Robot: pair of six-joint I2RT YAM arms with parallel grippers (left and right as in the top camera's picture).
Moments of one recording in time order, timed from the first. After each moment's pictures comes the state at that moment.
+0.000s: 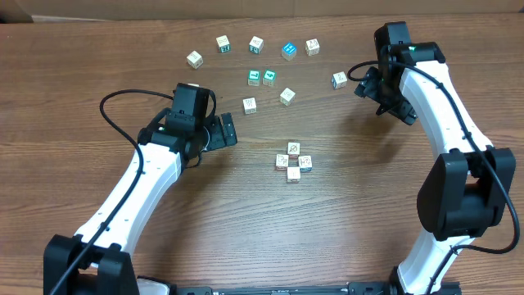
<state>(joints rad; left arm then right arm) -0.27 1.53 1.07 -0.60 0.00 -0.49 0.08 1.98 1.70 -1.12 0.24 0.72</state>
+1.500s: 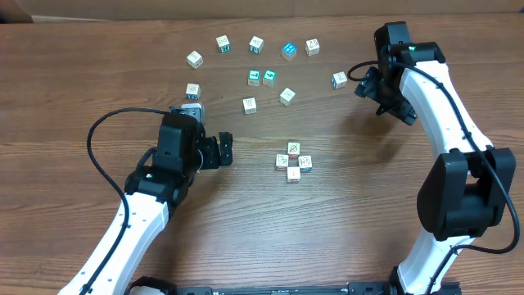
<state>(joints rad) -0.27 1.26 0.77 -0.30 0.03 -0.30 0.08 1.98 1.70 -1.12 0.24 0.72</state>
